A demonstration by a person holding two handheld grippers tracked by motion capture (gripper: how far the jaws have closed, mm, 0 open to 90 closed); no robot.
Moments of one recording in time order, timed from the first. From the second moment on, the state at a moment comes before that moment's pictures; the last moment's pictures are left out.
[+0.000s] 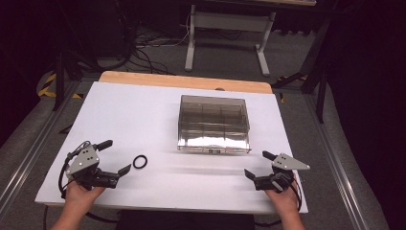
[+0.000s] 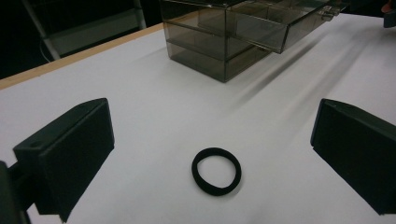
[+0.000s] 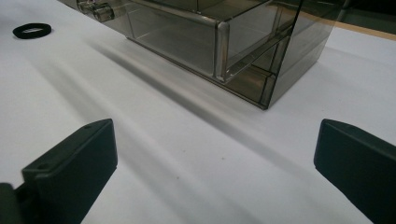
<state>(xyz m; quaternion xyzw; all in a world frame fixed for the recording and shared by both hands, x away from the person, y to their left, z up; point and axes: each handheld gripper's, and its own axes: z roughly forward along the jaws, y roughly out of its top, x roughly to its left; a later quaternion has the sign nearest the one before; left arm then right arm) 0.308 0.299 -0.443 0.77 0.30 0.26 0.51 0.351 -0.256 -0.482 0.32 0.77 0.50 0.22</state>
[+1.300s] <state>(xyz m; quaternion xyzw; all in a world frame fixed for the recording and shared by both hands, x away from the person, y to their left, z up) 0.374 0.281 -0.438 0.82 0.36 0.17 0.40 0.351 -0.254 -0.482 0.31 0.78 0.50 0.22</state>
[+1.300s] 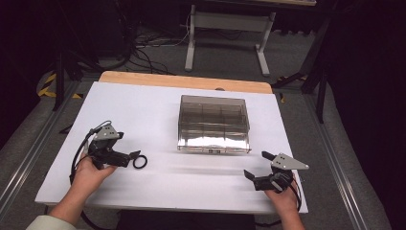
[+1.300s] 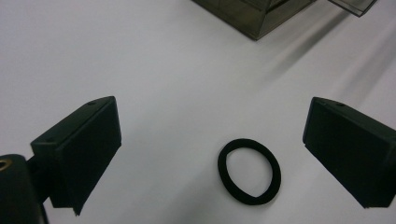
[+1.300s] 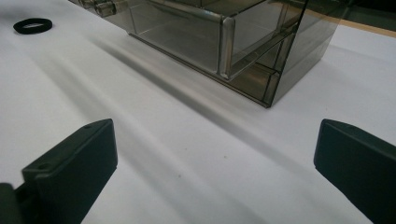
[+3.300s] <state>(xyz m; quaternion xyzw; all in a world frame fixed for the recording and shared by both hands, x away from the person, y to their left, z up) 0.395 0.252 -0.449 0.91 0.37 0.06 0.19 0.351 -0.252 -0.483 0.31 0.79 0.49 0.22</state>
